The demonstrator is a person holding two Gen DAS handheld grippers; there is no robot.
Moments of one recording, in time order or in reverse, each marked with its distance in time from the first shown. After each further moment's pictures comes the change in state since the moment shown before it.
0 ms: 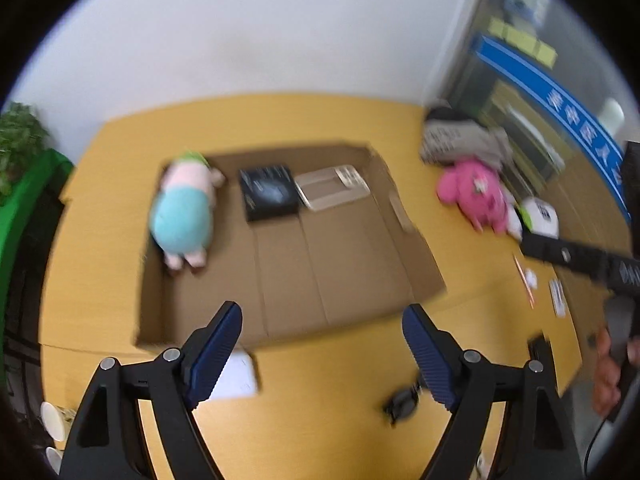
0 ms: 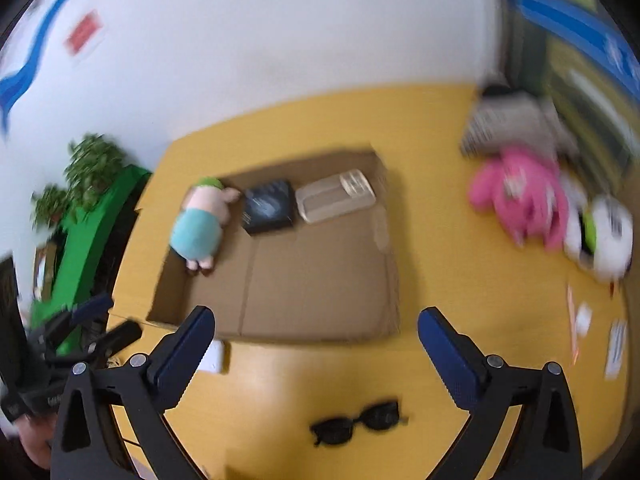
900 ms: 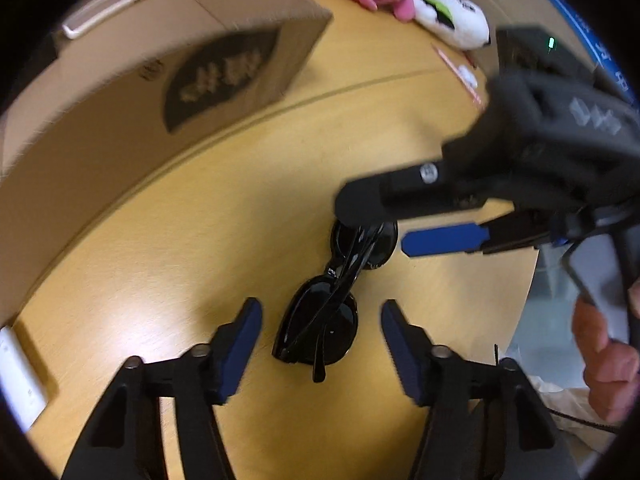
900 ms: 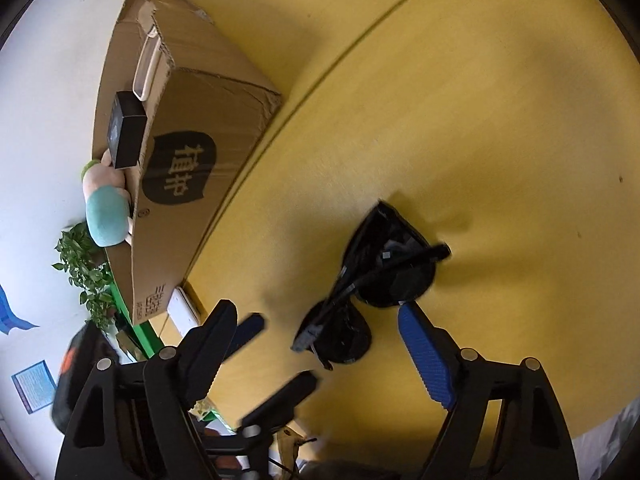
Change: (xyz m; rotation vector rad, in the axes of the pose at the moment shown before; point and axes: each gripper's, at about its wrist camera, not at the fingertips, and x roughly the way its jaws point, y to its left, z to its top) left arm 0.210 -0.113 -0.110 0.312 0.496 -0.365; right arm 0.178 -0.123 -0.159 0.686 0.457 0.215
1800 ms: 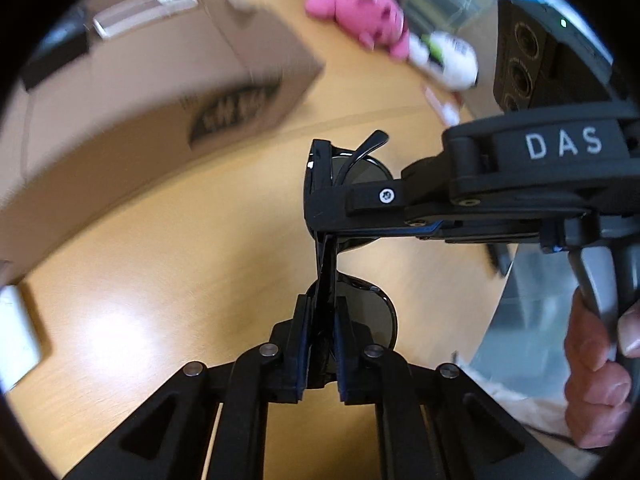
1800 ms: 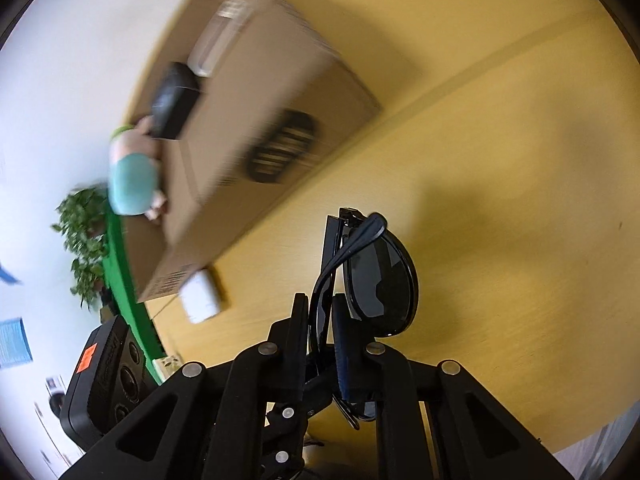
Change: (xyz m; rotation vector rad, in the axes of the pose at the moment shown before) left arm -0.045 -0.049 -0.012 -0.104 -0.159 -0.061; right arm -0.024 0.074 -0.023 -0.203 -0.071 -0.015
